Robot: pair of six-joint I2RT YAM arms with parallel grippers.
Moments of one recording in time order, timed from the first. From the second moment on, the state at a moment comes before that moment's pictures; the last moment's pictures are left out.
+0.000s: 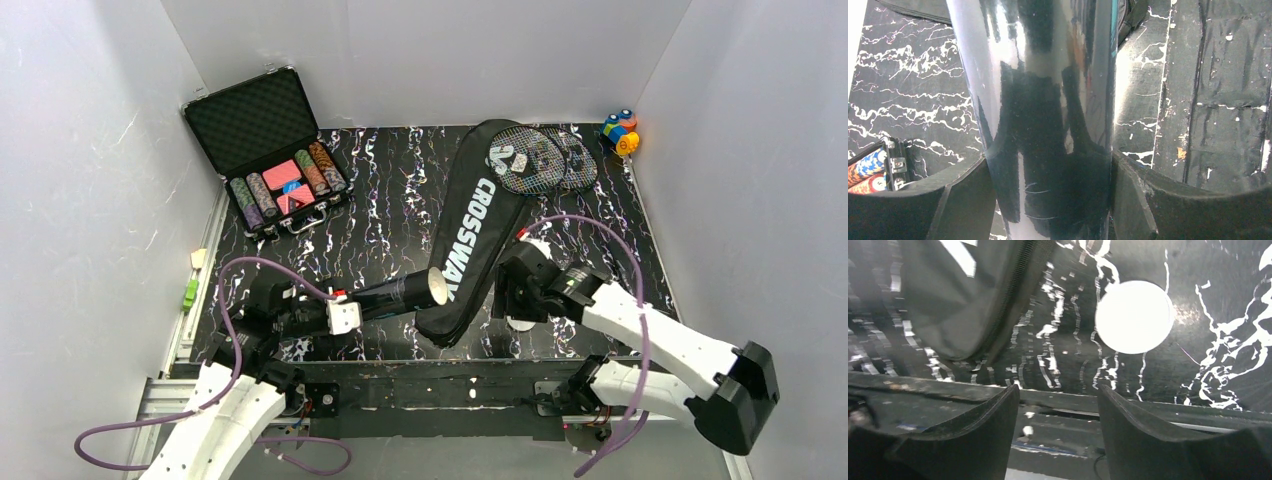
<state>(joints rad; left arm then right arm) -0.38 0.47 0.58 -0.77 0.65 0.94 0.84 1.00 0.84 -0.90 0.14 0.83</state>
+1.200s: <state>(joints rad) -0.38 0.45 0.58 -0.81 0.65 0.95 0.76 1.27 0.65 -0.65 0.18 0.85</state>
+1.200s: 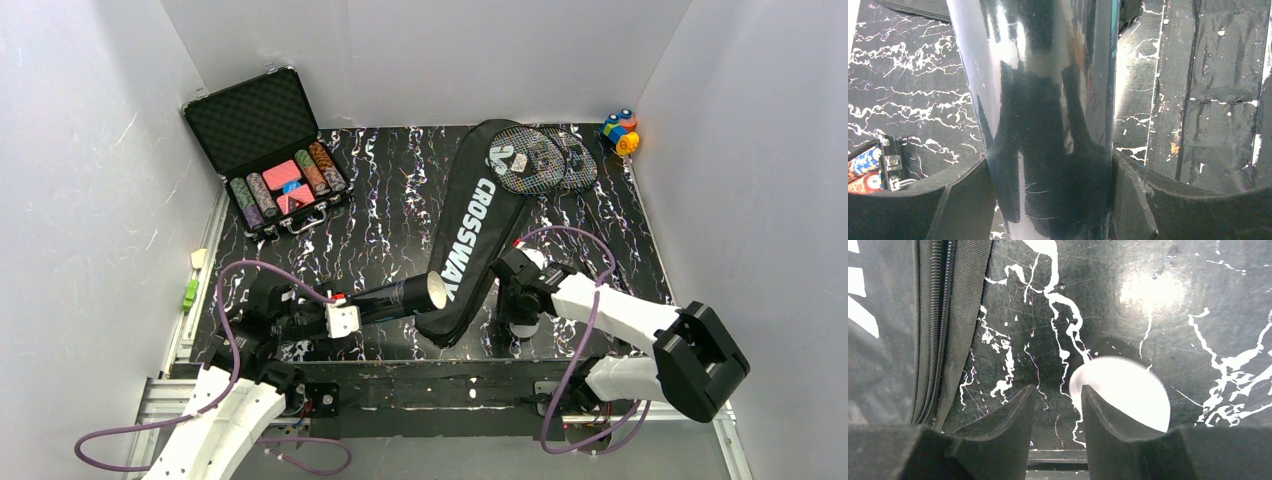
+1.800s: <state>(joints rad) -0.38 0.43 0.58 -0.82 0.65 0.95 0.68 1.09 0.68 -0.77 0.18 0.81</state>
